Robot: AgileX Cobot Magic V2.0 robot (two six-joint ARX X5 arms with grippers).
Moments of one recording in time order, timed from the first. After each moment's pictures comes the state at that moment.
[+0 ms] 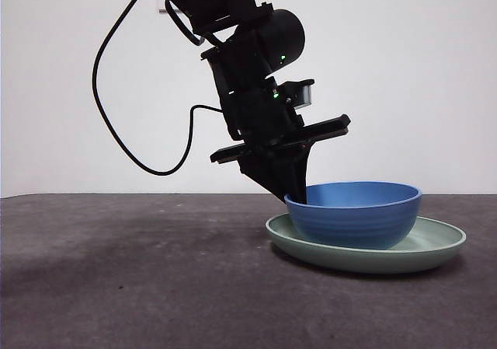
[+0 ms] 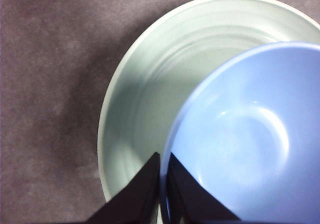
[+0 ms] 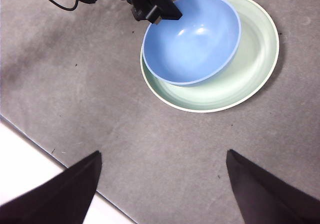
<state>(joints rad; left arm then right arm) -0.73 2.11 1.69 -0.59 0.11 -0.13 0.15 0.73 0.94 -1.09 -0.47 -0.08</state>
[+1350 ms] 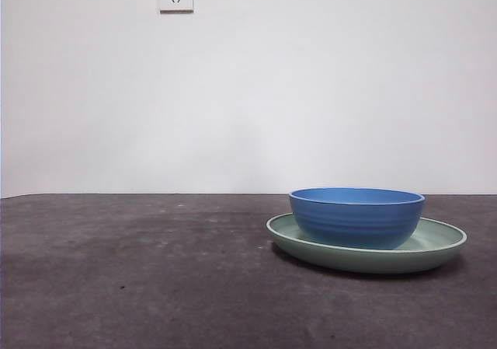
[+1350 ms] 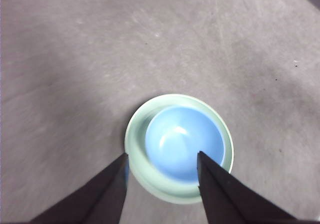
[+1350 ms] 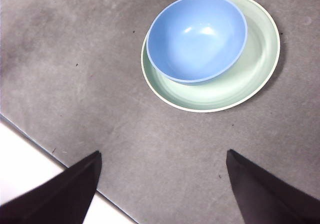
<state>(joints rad) -0.68 1.44 1.57 -0.77 0.11 -0.14 0.15 0.73 0.94 -1.09 -0.47 -0.08</state>
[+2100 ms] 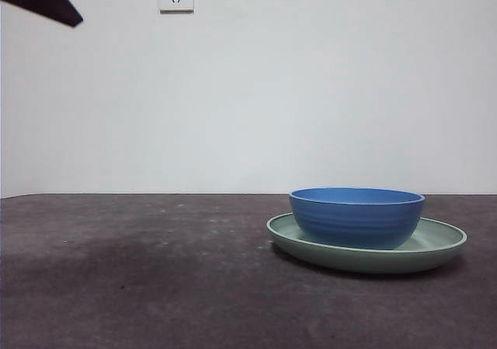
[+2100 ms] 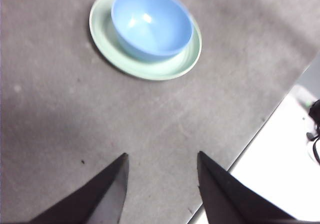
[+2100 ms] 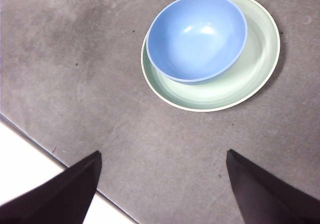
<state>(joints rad) -0.64 0.83 0.88 -0.73 0.31 -0.09 0.15 0.73 0.94 -1.10 -0.47 -0.08</state>
